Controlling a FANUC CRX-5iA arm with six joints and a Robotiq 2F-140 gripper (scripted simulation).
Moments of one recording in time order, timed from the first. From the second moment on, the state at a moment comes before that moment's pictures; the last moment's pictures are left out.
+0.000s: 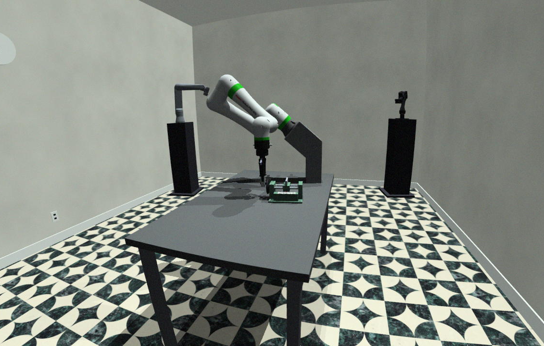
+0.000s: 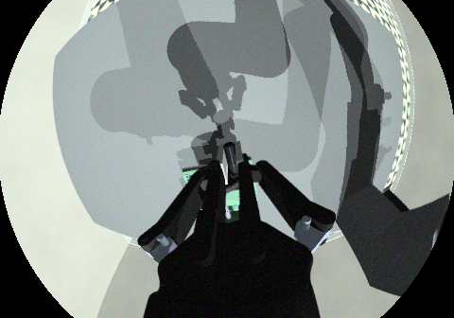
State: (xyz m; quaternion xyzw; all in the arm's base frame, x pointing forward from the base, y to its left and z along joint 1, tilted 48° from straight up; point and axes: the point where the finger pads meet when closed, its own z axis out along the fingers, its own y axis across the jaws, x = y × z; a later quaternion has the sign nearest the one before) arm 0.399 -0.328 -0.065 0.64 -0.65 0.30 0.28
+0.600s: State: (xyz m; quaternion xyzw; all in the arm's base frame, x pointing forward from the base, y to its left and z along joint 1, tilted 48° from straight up) arm 0.413 -0.315 -0.053 0.64 -0.65 0.30 0.28
